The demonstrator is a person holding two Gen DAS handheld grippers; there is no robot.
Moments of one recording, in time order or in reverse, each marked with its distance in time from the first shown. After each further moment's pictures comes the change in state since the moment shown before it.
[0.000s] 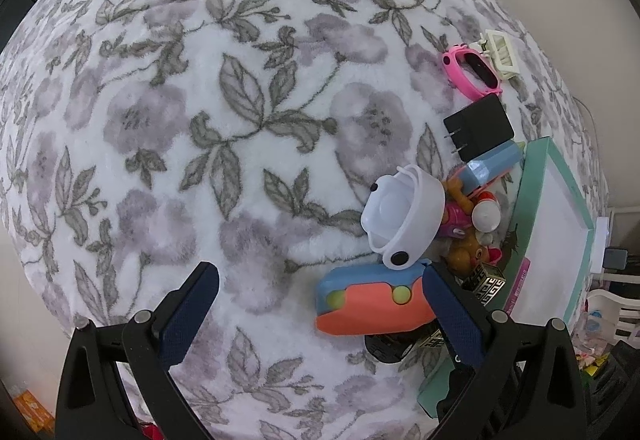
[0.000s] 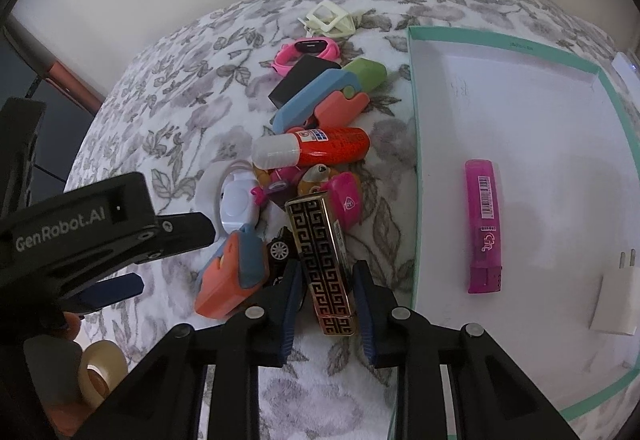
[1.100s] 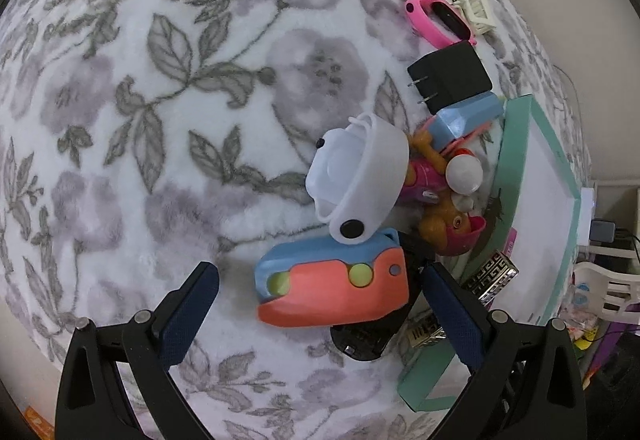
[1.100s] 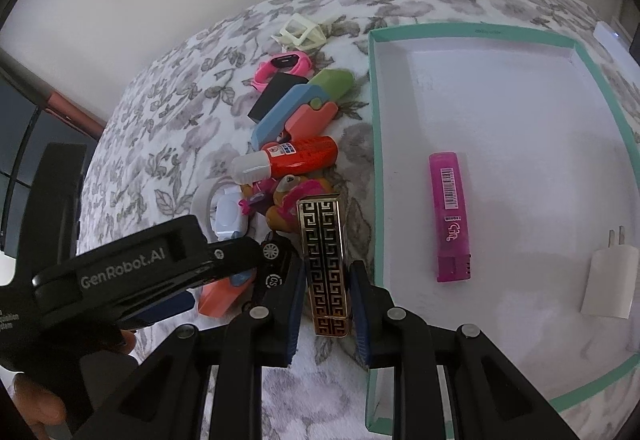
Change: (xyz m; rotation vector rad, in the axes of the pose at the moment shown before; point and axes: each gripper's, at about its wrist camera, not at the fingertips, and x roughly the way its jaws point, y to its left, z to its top) left arm 0.037 -0.039 -0.007 0.055 0.089 -0.096; right arm -0.016 -0.024 -0.001 0.094 -0.012 0.047
